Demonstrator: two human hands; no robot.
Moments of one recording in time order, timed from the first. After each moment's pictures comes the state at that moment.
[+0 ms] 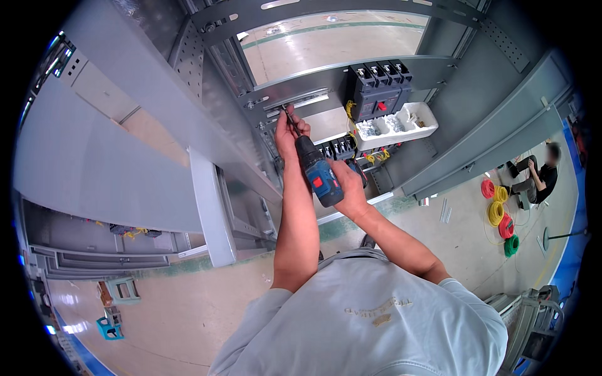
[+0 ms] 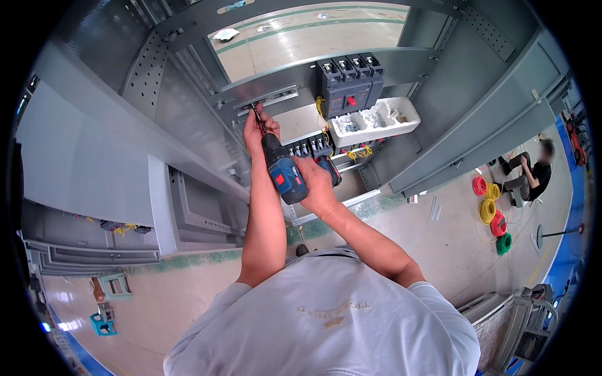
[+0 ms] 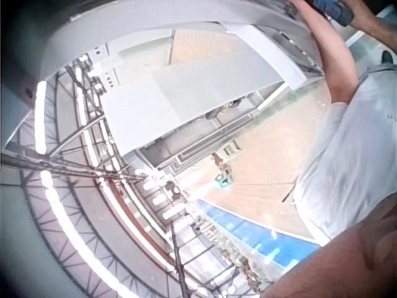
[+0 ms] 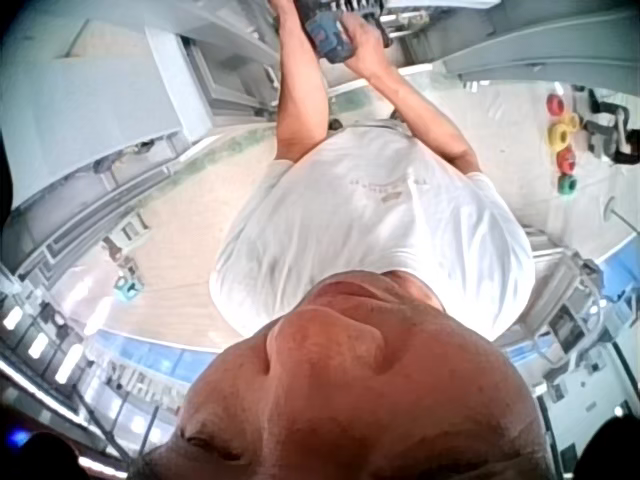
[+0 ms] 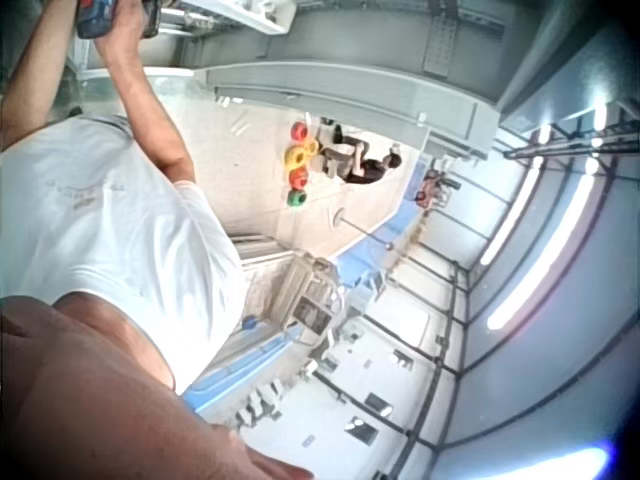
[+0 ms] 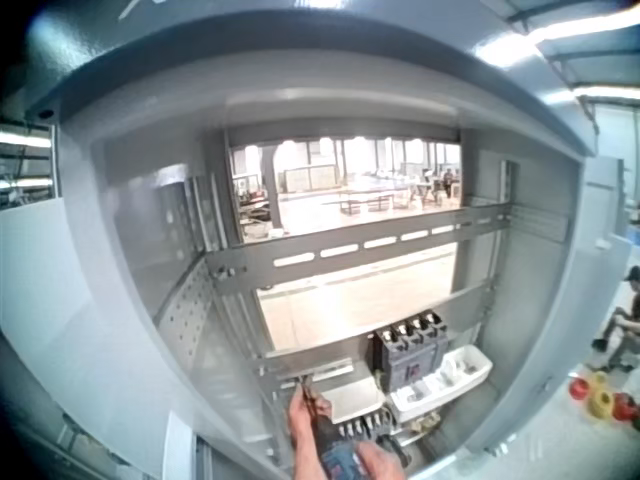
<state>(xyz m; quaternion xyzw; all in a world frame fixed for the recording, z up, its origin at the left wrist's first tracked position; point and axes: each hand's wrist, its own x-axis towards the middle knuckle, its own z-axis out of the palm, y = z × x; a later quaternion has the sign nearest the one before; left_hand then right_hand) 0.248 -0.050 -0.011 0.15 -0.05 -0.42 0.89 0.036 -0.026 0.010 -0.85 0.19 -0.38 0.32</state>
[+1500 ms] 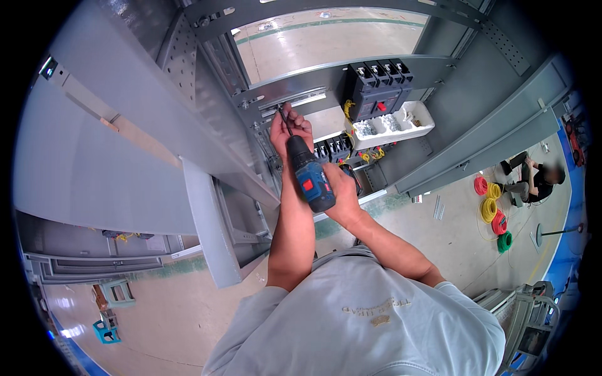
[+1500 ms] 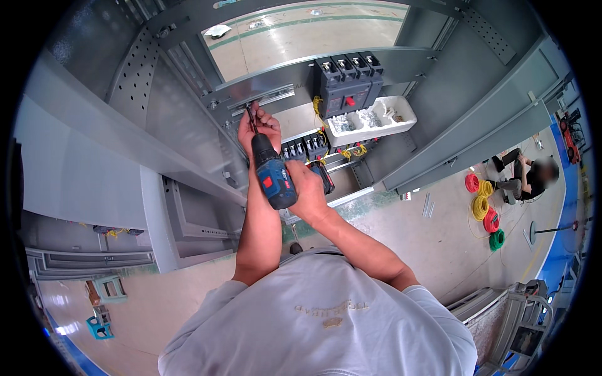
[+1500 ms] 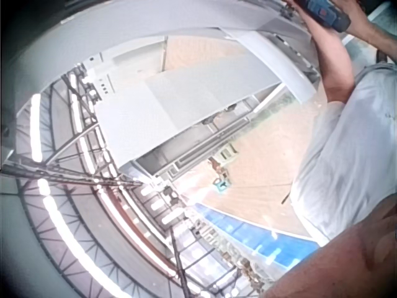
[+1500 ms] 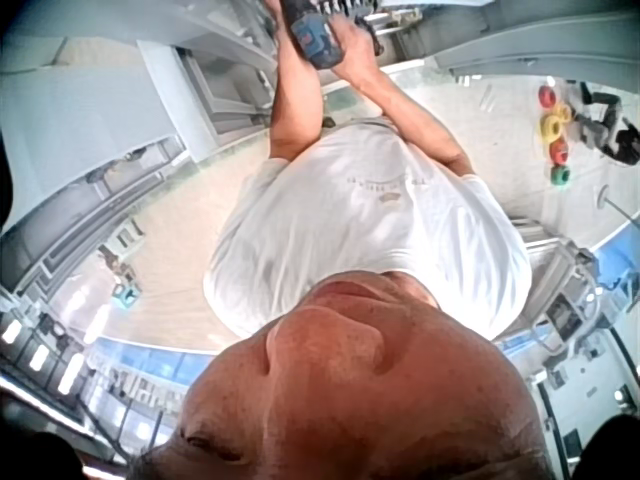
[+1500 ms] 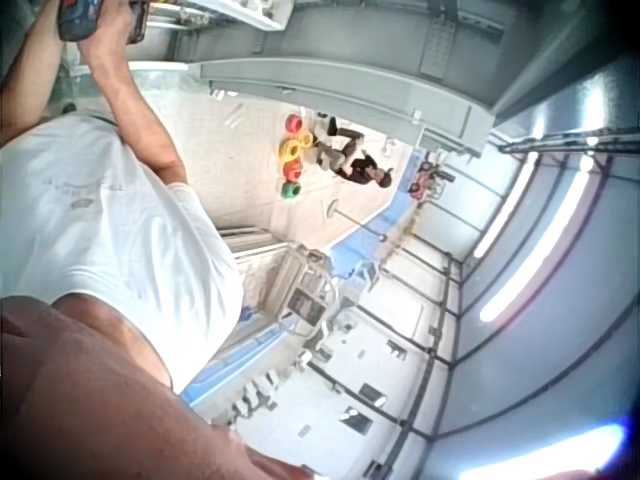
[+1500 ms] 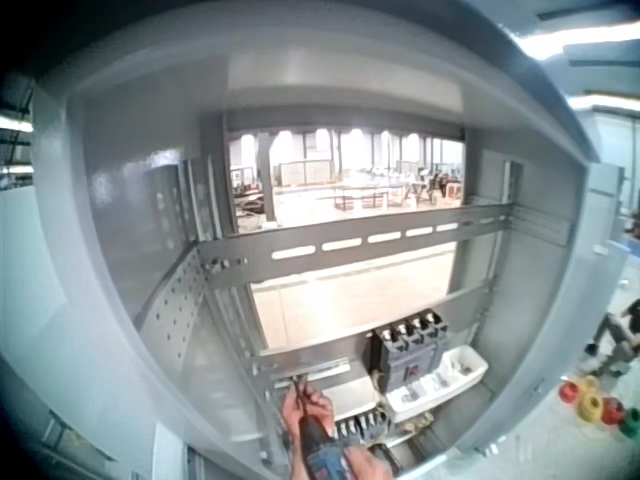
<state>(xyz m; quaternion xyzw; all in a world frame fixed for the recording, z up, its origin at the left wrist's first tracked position) 0.237 -0.053 -0.007 0.01 -0.04 -0.45 0.89 0.049 -0.010 0.021 -0.84 0.22 -0.37 0.34</state>
